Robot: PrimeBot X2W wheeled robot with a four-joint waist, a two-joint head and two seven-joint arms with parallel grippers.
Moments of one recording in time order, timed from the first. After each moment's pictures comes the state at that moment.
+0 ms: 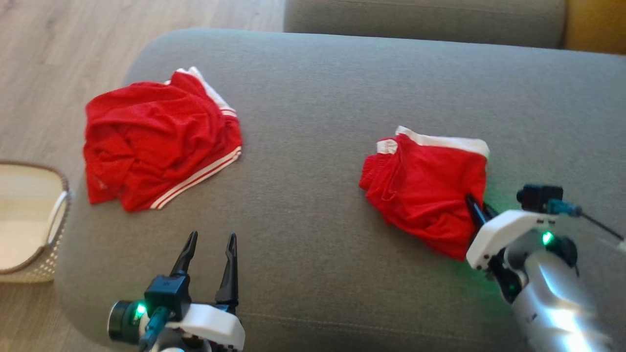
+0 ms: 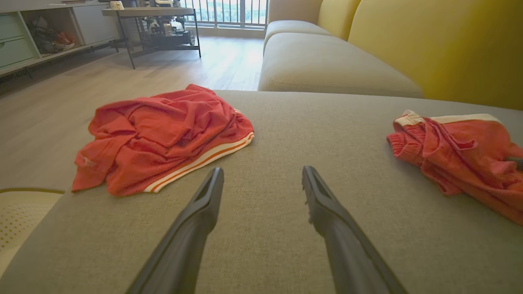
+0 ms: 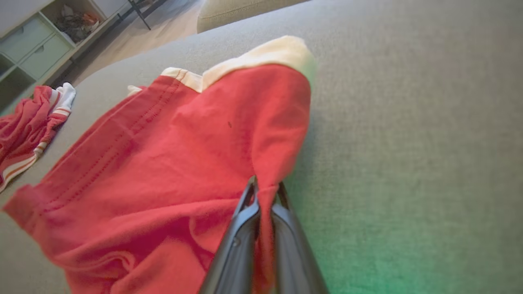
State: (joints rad) left arm 0.05 0.05 -0.28 0.18 -0.12 0.08 -0.25; right arm -0.51 -0.09 -0.01 1.02 0.32 0.13 -0.14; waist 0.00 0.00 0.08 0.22
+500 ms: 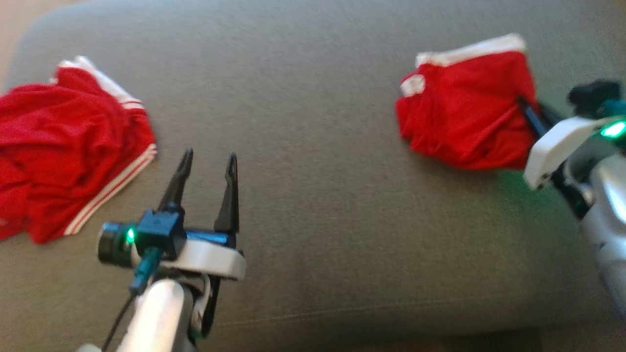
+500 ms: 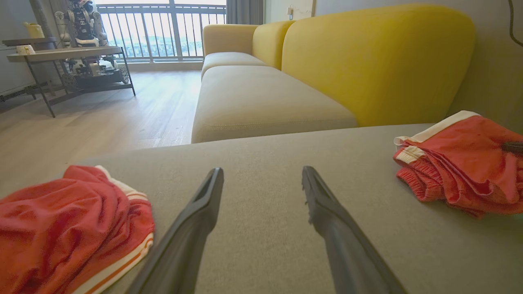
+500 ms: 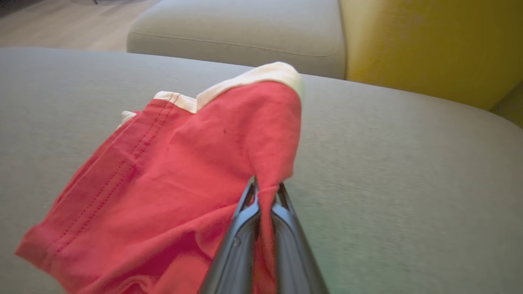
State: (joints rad) left arm -0.12 0.05 -0.29 0.11 -0.09 0.07 -0.25; right arm -0.71 -0.33 0.25 0.88 0.31 0.13 -0.10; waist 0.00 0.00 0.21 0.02
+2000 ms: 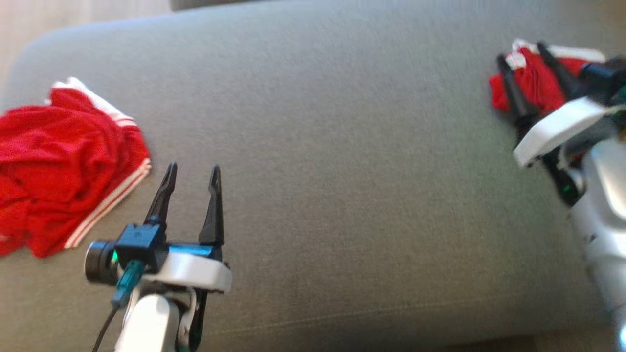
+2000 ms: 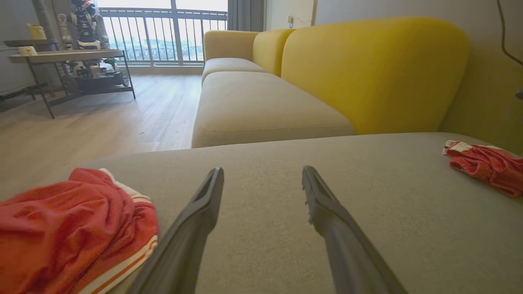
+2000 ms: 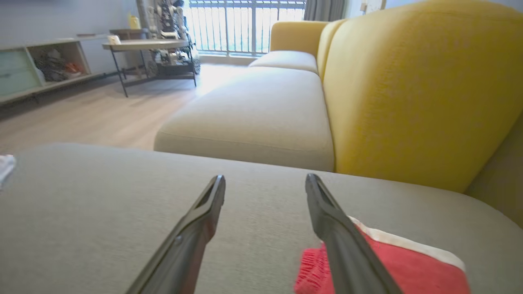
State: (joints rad) left arm -0.10 0.05 -0.23 0.10 -0.11 0.05 -0.26; right arm -0.74 -0.34 0.26 0.75 0.37 0.13 -0.24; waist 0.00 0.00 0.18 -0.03
